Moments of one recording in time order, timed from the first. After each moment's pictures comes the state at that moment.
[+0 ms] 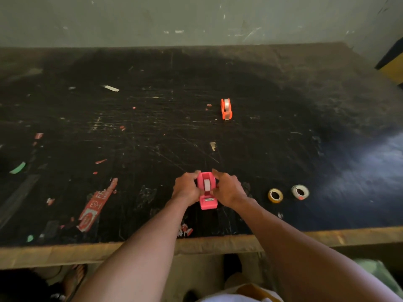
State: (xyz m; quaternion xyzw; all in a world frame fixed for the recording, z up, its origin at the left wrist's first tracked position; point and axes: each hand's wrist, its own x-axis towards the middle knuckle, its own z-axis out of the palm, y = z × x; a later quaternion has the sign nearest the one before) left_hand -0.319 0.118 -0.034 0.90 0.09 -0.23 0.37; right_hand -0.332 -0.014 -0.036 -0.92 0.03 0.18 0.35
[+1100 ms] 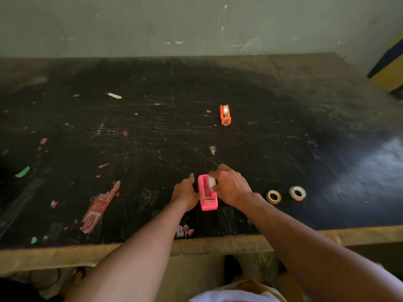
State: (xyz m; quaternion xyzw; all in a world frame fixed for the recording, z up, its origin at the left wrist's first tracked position) left_hand -0.331 0.124 -0.022 0.91 0.09 -0.24 0.33; right_hand -0.339 -0.019 0.001 -0.97 -0.09 0.12 0.19
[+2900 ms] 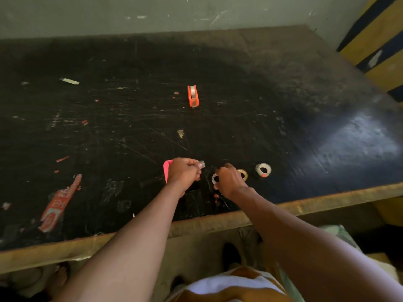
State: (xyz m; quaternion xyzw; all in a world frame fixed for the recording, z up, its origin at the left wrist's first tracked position) left_hand -0.330 0.042 -0.034 0.78 0.16 -0.19 0.58; right_hand -0.368 -0.104 -0.041 -0.97 0.04 0.18 0.18
